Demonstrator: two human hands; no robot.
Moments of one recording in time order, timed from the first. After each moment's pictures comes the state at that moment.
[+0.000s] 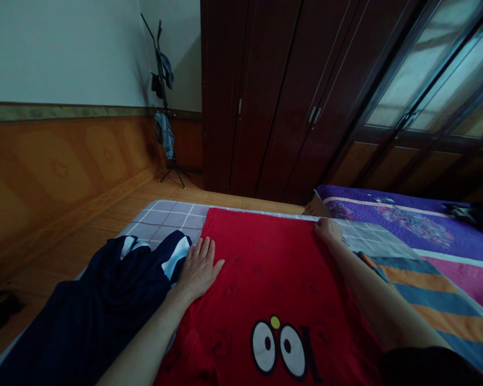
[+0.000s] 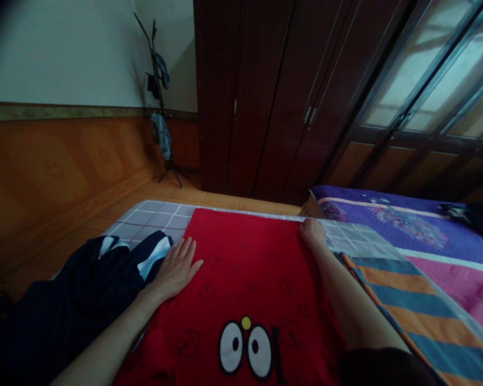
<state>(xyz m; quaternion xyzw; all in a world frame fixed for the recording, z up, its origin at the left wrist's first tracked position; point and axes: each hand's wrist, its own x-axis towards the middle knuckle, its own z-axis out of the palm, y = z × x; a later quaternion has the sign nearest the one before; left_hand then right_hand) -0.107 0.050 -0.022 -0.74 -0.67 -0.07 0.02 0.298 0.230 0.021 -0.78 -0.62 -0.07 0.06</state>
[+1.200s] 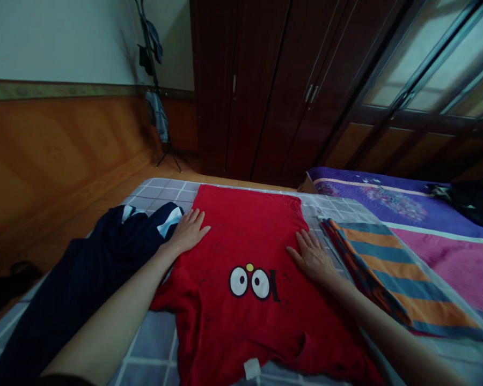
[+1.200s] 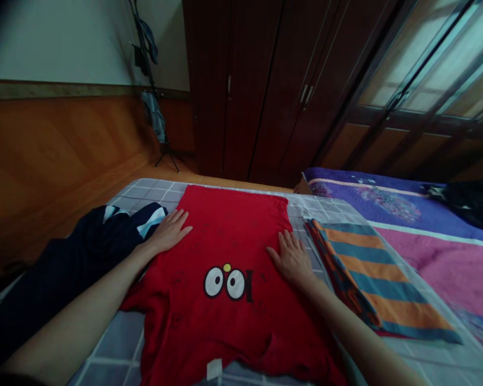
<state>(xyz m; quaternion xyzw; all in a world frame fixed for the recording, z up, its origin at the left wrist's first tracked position) -0.111 0.044 -0.004 -0.76 -0.65 -0.05 0.00 0.273 0.016 0.000 -0.61 -0.79 -0.07 0.03</state>
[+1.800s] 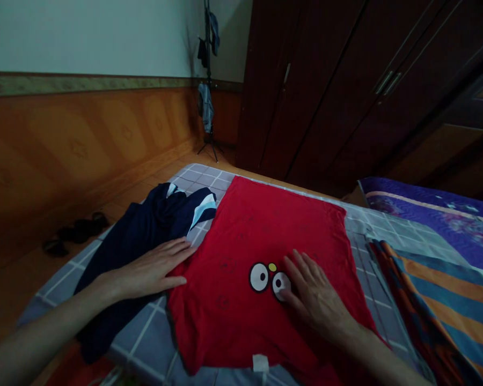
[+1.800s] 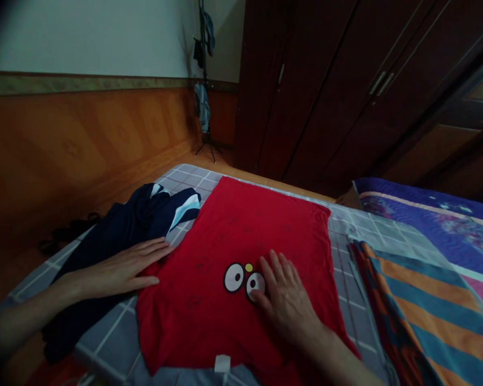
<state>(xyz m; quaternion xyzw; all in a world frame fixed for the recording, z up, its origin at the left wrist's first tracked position) -0.176 -0.132 0.045 -0.77 -0.61 -0.01 -0.20 0.222 -0.036 0.000 -0.42 -0.91 0.03 0.06</state>
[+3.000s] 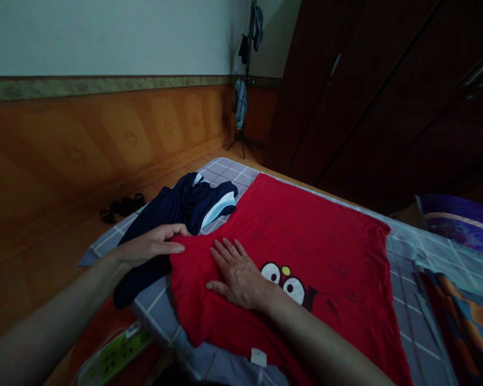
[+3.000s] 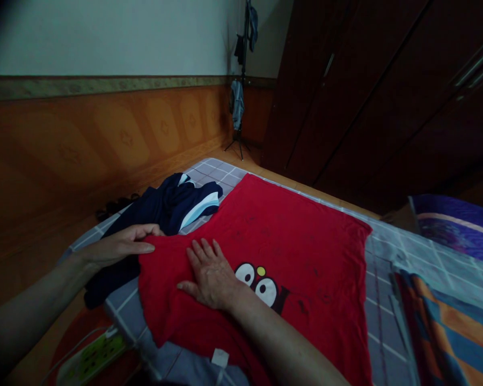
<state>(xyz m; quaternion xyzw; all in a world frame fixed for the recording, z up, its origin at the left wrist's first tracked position) -0.173 -0.163 0.068 -0.47 -0.61 -0.36 -0.52 0.057 -0.039 0.013 -0.09 -0.98 0.19 0.04</state>
